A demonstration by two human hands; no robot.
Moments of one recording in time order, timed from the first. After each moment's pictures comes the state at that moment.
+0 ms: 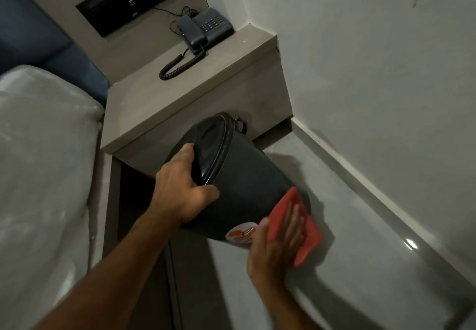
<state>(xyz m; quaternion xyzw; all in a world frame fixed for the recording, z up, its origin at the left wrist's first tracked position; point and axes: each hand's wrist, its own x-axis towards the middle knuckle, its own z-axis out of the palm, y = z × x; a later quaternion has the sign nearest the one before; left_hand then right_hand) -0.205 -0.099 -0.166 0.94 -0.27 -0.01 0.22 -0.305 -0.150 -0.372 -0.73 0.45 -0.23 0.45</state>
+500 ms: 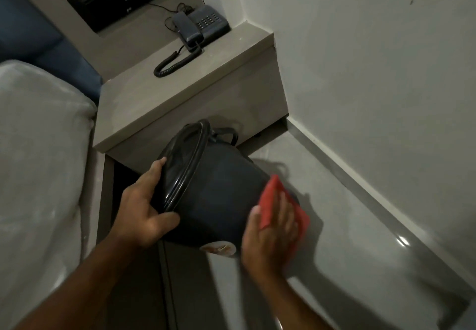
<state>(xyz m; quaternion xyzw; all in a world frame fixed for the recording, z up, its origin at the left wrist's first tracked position) -0.207 -0.029 -0.172 0.91 -0.31 -0.02 0.27 -0.302 -0.161 -0.354 -0.76 0.42 -0.22 0.44</state>
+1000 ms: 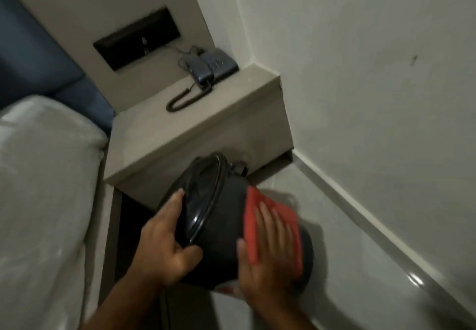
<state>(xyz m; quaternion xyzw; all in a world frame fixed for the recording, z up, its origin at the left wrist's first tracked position) -0.202 -0.042 -0.178 0.93 -0.29 0.00 0.22 -0.289 -0.181 -0.321 -0.83 0.23 -0.32 0.39</state>
